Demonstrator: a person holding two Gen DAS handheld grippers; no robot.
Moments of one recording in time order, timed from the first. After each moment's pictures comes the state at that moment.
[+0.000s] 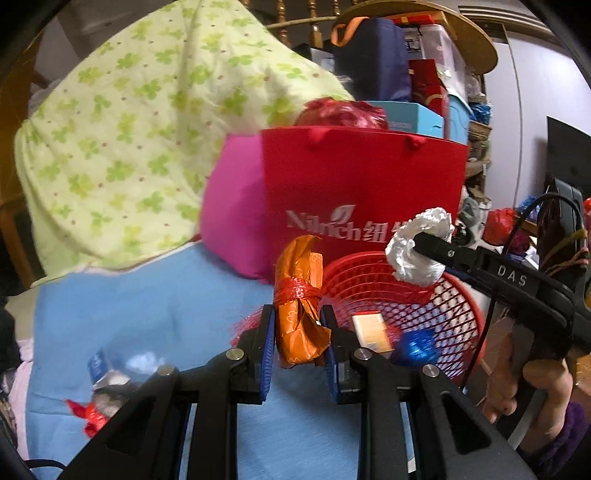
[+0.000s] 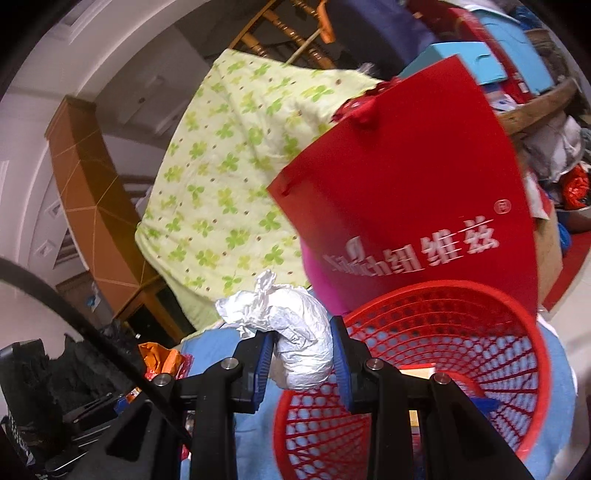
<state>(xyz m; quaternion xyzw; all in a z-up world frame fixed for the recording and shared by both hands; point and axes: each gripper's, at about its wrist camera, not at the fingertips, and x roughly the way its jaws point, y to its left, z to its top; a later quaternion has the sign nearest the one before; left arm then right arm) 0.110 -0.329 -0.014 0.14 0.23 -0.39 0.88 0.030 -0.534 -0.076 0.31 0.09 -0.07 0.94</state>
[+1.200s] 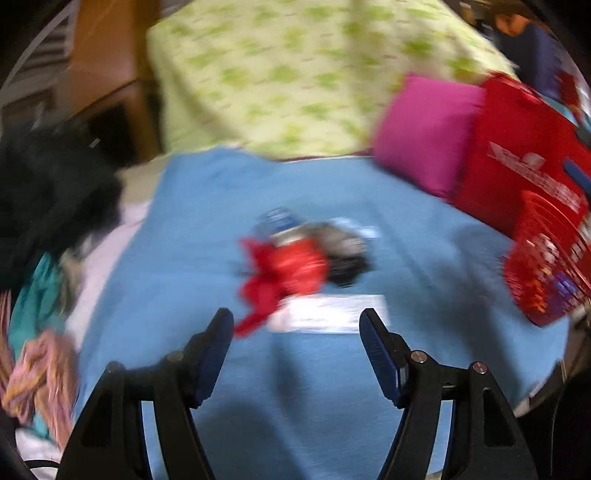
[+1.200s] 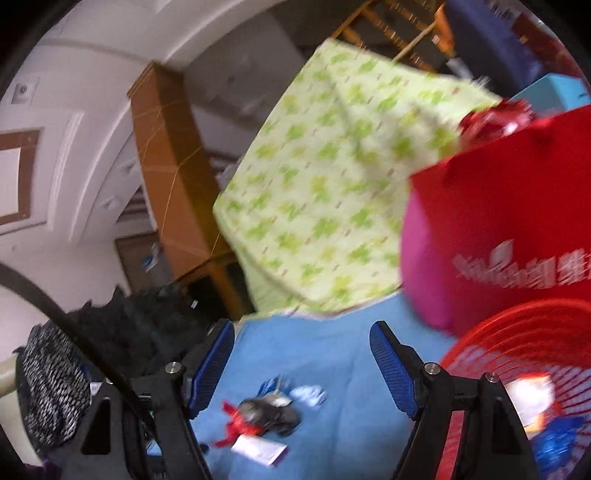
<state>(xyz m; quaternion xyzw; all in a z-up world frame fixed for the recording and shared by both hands) 0.169 -0.077 -0.104 0.07 0.35 -0.13 0.93 0.089 -0.404 -0.055 0.21 0.08 0.10 0.97</state>
